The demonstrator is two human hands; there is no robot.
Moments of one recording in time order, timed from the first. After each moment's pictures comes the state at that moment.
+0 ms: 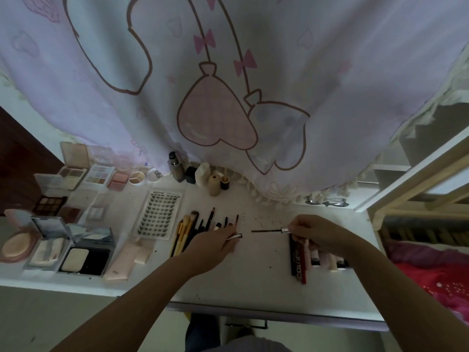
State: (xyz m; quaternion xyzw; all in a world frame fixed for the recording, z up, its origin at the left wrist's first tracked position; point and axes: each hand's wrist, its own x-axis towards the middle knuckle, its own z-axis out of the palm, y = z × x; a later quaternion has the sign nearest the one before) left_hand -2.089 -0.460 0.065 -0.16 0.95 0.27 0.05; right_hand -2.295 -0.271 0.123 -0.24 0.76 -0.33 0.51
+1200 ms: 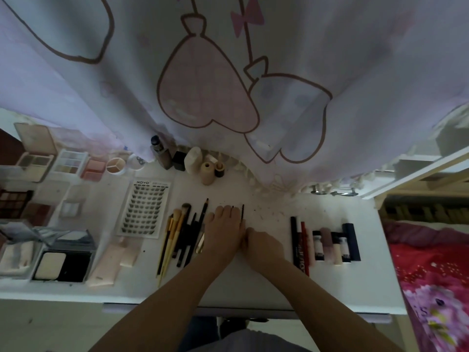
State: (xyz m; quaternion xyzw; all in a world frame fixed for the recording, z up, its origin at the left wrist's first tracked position) left_hand -2.149 -0.443 0.026 -0.26 0.96 0.08 0.00; right_hand -2.205 -0.349 0.025 -0.34 0.89 -0.04 0.31
